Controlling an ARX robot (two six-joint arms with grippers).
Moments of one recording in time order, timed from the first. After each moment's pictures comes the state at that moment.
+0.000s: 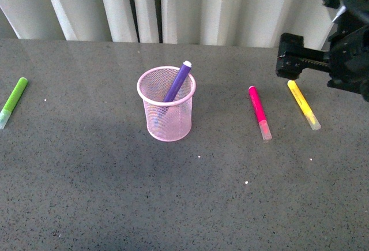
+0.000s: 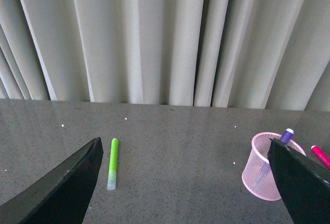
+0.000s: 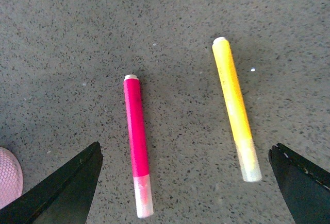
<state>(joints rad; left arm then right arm) 0.00 0.00 0.01 0.00 0.00 -0.01 0.17 1.98 1.02 0.11 0.01 0.28</state>
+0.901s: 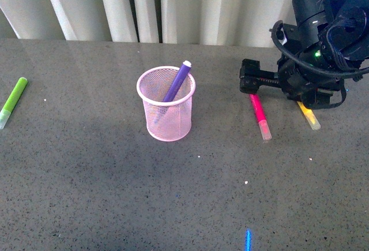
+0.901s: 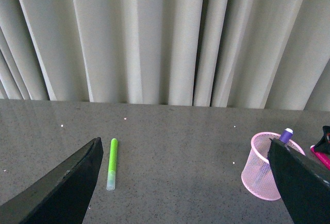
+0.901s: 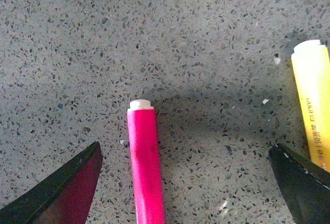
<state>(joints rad) 0.00 0.00 0.01 0.00 0.00 -0.01 0.21 2.32 1.32 0.06 -0.01 0.28</state>
